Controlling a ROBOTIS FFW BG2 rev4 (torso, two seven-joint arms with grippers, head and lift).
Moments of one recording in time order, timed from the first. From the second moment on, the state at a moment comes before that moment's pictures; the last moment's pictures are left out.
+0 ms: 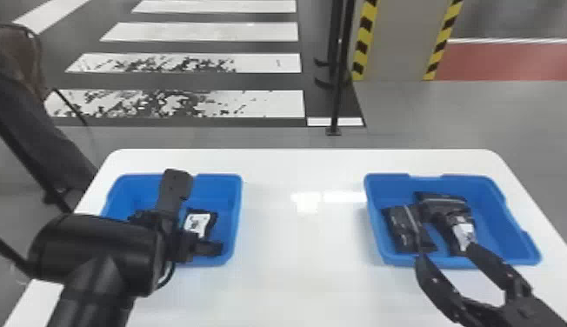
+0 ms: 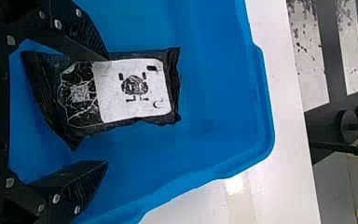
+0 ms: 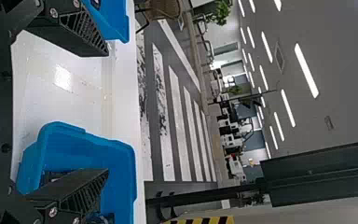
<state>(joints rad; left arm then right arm) -0.11 0.13 -0.09 -1.78 -0.14 1.26 -0.29 0.72 -0.18 -0.16 -2.22 -0.39 0.15 0.38</state>
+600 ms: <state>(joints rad) -0.10 0.13 -0.09 -1.77 -0.16 1.18 -0.28 0.72 -0.18 -0.15 -2.21 -0.40 0.14 0.39</state>
